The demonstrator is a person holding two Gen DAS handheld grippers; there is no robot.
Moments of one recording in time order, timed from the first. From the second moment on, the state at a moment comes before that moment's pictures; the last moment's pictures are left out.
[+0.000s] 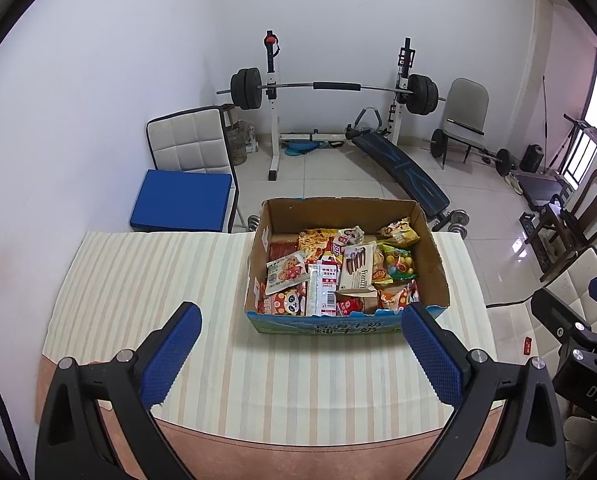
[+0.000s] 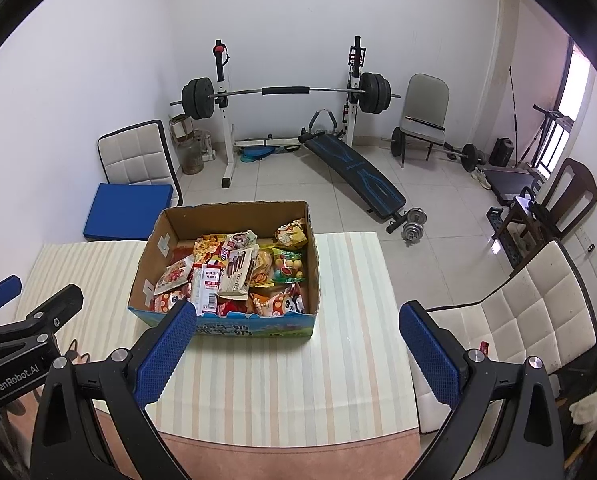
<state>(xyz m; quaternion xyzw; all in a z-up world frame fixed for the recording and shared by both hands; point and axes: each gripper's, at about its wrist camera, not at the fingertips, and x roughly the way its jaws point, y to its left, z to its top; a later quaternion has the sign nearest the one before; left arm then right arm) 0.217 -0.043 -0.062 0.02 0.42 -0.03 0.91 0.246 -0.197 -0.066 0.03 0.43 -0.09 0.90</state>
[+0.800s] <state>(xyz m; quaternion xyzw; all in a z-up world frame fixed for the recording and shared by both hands) 0.210 -0.046 -0.054 0.03 0.41 -0.04 0.91 0.233 -0.192 -0.070 0.04 0.42 -0.09 0.90</state>
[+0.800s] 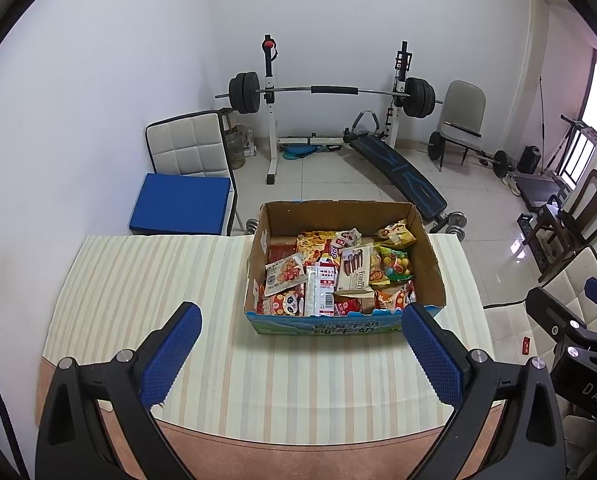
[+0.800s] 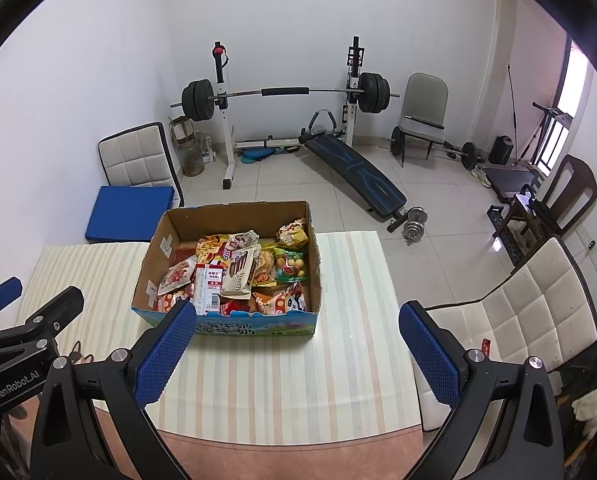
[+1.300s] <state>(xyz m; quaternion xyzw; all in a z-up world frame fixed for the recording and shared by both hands) 0.206 -0.046 -0.051 0.03 0.41 -0.05 0.91 0.226 -0.190 -0.066 0.04 0.42 -0.10 0.90</state>
